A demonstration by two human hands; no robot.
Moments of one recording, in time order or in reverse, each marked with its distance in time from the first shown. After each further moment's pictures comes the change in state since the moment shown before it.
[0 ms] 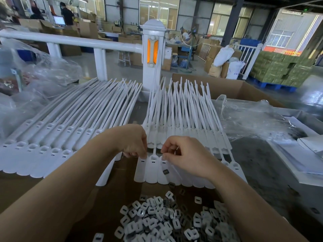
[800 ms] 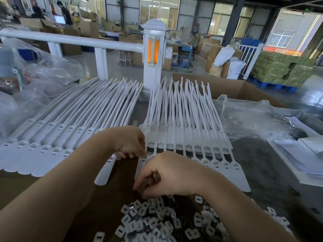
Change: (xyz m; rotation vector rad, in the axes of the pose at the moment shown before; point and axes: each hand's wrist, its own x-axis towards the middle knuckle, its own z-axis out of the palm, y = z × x) left_hand -0.002 -0.010 0.001 -0.063 -0.037 -0.003; right_hand -0.012 -0.046 0.008 -0.095 -0.450 -0.264
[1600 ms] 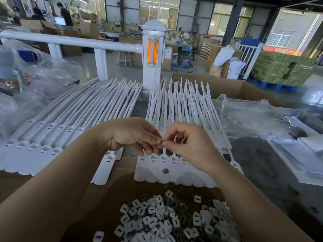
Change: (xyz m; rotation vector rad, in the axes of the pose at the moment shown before) left_hand -0.020 0.019 -0.011 -0.480 -0.139 0.228; right_hand -0.011 0.033 -0.017 0.320 0.710 0.043
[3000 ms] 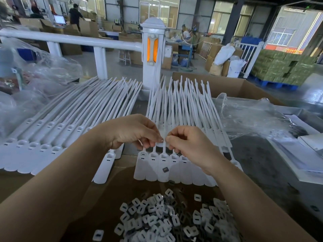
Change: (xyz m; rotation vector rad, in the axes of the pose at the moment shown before) left_hand 0.007 -0.005 0.001 0.067 0.140 0.024; right_hand 0.002 0.002 0.004 0.081 -0.034 0.290
